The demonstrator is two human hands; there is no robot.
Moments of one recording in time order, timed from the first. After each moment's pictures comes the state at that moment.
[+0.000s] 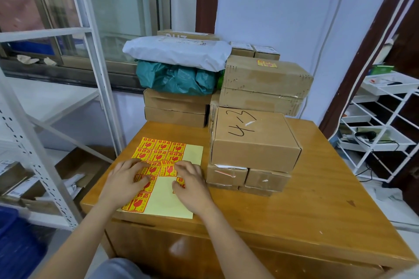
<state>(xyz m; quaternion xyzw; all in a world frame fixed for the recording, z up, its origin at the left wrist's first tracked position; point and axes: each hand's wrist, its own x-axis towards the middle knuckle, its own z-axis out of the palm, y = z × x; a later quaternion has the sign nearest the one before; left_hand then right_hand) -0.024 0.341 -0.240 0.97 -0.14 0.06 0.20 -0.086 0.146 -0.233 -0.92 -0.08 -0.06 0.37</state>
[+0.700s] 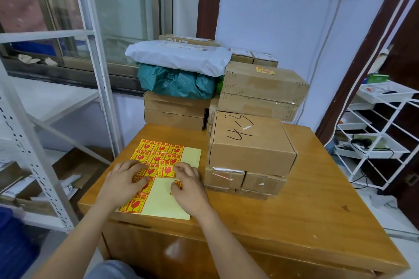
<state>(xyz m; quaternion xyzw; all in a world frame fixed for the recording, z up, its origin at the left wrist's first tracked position) -0.023 0.341 -0.243 0.97 -0.13 0.06 0.20 -0.088 0.146 -0.231 -0.92 -0.08 -0.07 0.37</state>
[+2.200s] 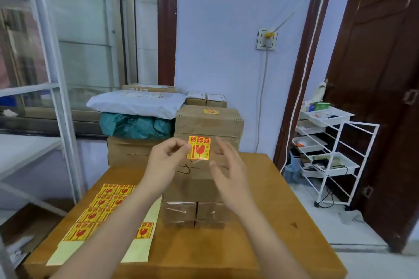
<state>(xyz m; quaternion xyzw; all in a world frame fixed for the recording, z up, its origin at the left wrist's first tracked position) -0.114 0.160 -0.052 0.69 -0.29 0.09 0.66 -0.187 0.020 -0.071 -0.81 -0.05 -0.33 0.49</state>
